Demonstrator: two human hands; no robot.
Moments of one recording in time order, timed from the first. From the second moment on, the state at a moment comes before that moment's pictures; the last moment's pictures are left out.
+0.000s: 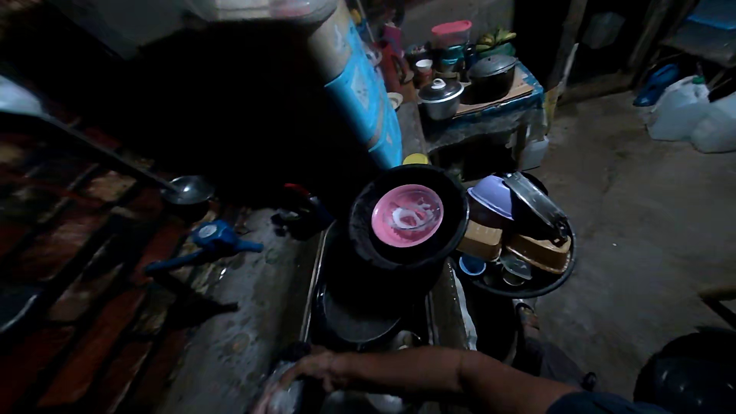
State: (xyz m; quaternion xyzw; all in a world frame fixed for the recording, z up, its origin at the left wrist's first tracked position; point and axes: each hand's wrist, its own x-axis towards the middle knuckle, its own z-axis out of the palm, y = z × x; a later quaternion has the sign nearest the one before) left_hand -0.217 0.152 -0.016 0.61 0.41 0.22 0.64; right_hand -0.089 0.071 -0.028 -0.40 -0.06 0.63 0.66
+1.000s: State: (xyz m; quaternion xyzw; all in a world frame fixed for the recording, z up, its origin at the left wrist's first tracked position) left_hand -0.229 0.150 0.043 0.64 0.53 0.17 0.53; right_hand -0.088 0.073 -0.058 -0.44 0.00 0.66 0.62
